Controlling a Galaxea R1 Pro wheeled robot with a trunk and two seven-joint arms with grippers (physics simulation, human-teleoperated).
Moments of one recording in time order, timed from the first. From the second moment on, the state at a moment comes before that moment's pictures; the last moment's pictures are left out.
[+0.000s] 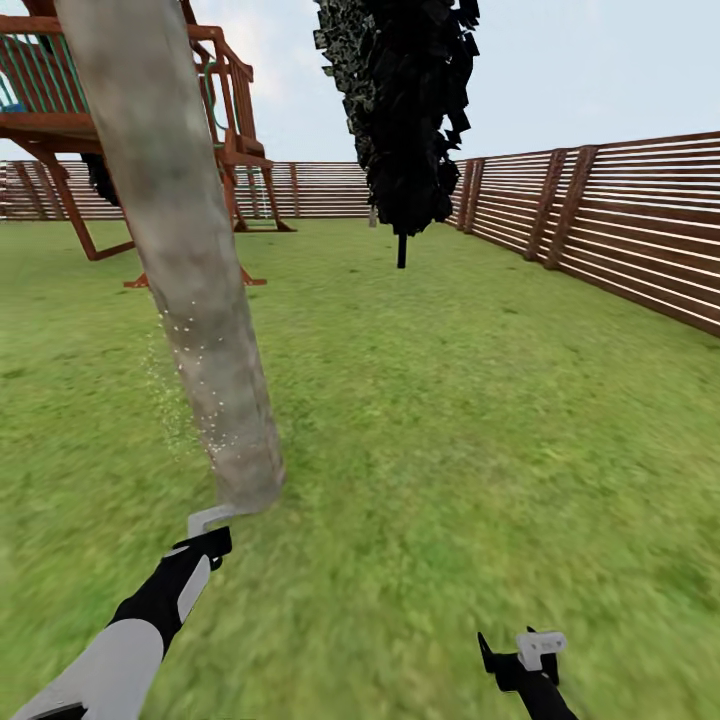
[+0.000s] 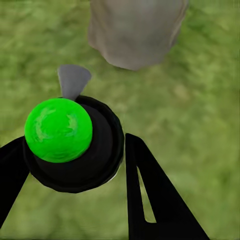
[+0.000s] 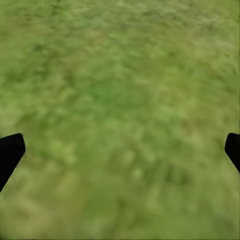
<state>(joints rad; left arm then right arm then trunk) -0.68 0.03 0.24 -0.49 0.04 0.18 0.13 -0.48 -0.09 -0.19 -0.03 0.23 -0.69 0.06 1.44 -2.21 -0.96</state>
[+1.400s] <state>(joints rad) -0.53 -0.07 0.21 -1.18 -0.07 0.58 0.19 -0.48 -0.09 -0.19 -0.03 0.23 -0.69 0.06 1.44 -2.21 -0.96</state>
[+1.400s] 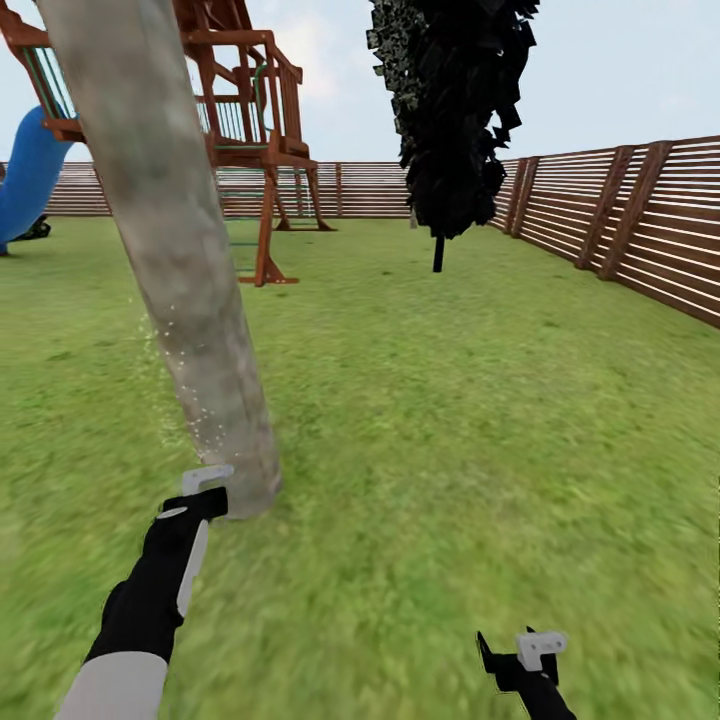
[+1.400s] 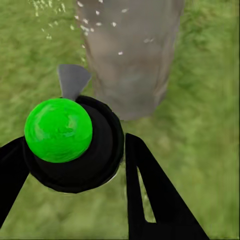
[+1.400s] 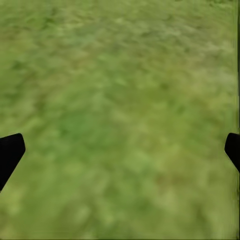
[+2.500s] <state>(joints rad) -0.51 -0.08 0.15 -1.41 -0.07 0.72 0.19 -0.47 -0.09 -0.19 -0.03 0.23 -0.69 0.06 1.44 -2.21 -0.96</state>
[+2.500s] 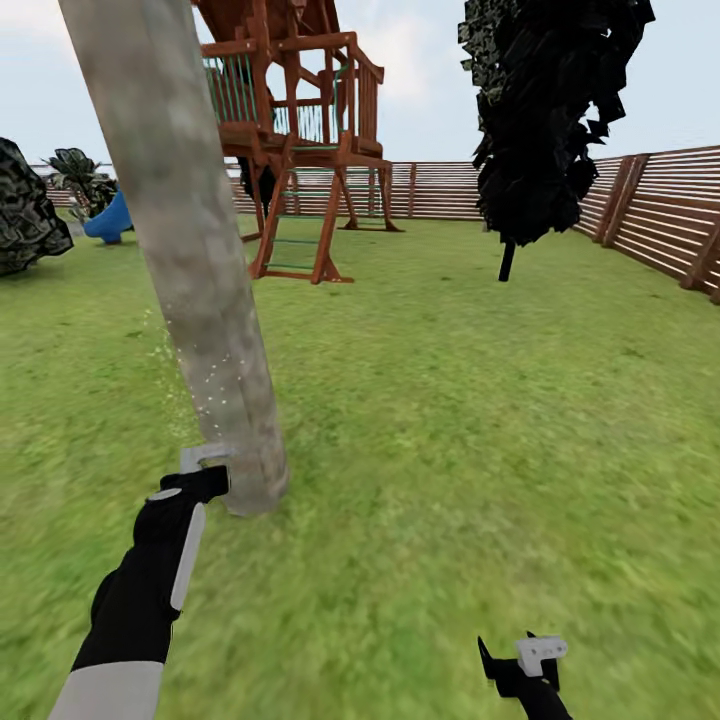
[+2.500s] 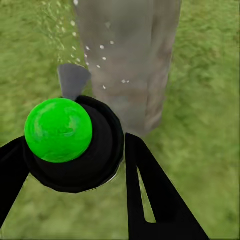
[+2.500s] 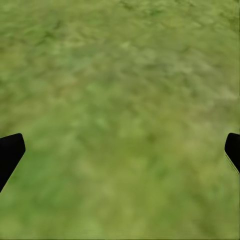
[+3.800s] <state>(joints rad) -0.48 -0.07 0.25 -1.16 -0.07 0.64 0.19 -0.47 -0.09 -0.19 -0.03 0.23 -0.69 0.06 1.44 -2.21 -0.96</state>
